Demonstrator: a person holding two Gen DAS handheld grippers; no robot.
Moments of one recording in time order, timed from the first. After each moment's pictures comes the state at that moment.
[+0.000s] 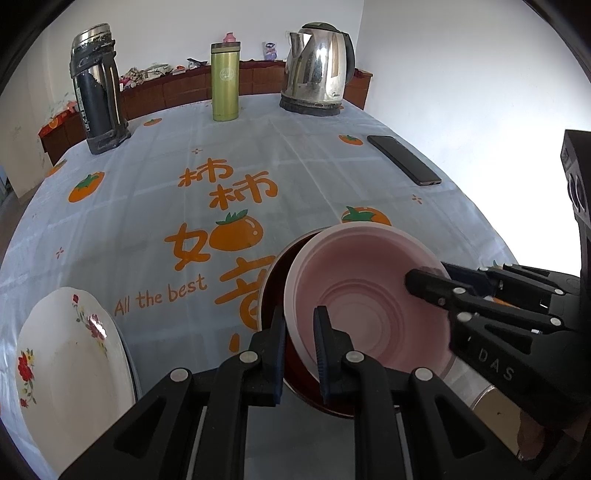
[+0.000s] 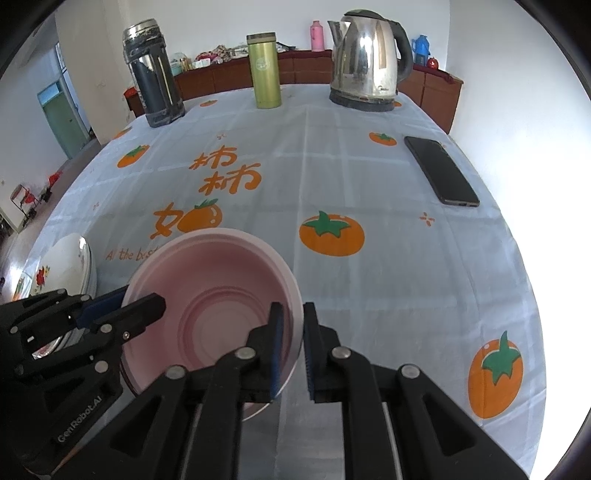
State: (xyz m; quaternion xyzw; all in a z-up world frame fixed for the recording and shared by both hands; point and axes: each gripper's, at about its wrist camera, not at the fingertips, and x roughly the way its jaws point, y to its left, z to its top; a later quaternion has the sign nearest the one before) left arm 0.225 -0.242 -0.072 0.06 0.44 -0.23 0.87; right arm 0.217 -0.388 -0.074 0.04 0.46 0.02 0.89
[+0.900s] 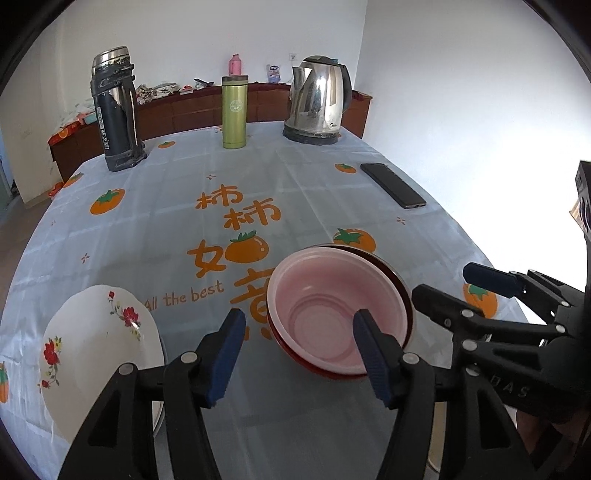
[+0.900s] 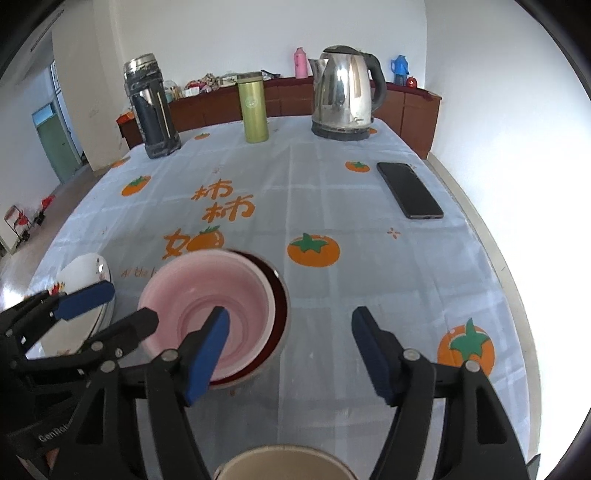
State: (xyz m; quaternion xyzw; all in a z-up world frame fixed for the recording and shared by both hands) left arm 0.188 -0.224 -0.037 0.05 0.40 -0.22 0.89; right arm 0.173 -0.386 -0.038 0.04 0.41 -0.02 0.91
